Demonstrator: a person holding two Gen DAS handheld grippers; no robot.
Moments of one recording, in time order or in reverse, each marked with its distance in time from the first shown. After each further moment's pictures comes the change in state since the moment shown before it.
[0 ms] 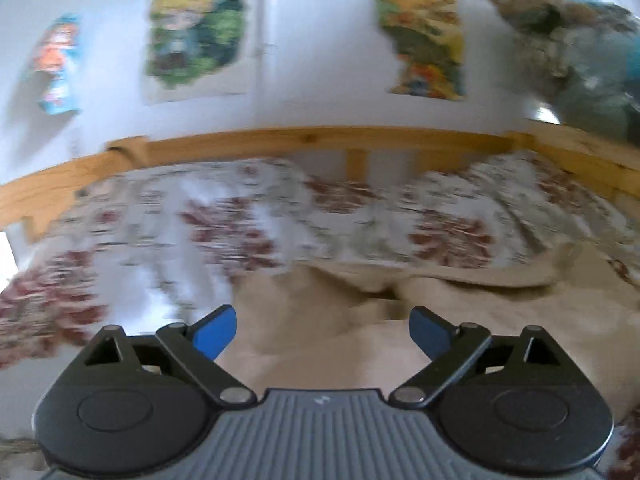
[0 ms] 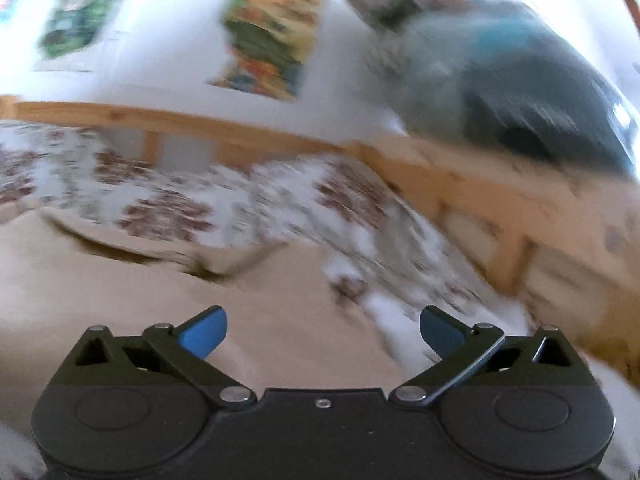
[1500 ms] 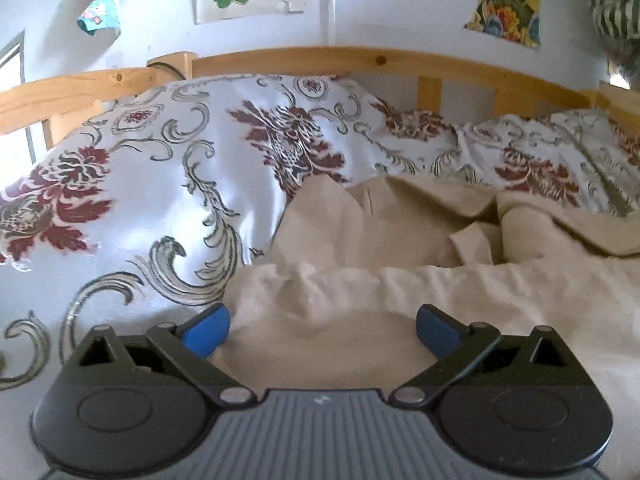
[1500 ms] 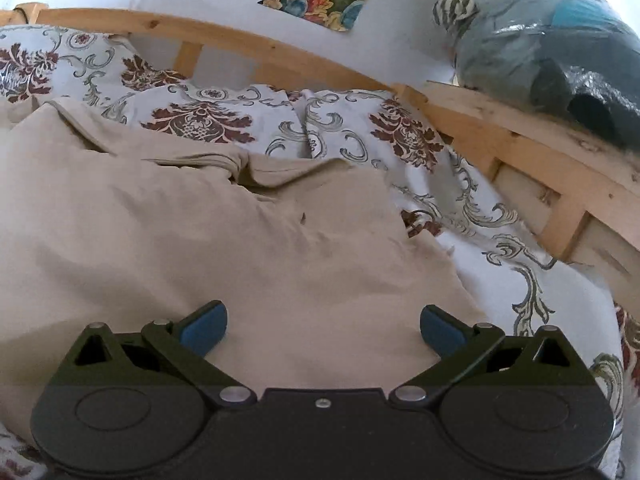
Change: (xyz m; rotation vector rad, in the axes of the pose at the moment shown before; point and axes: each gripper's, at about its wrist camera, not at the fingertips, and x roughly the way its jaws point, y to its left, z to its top) left arm 0.070 0.045 -0.055 -0.084 0.144 0.186; right arm 0.050 0.027 -0.042 -0.096 0.196 -0.018
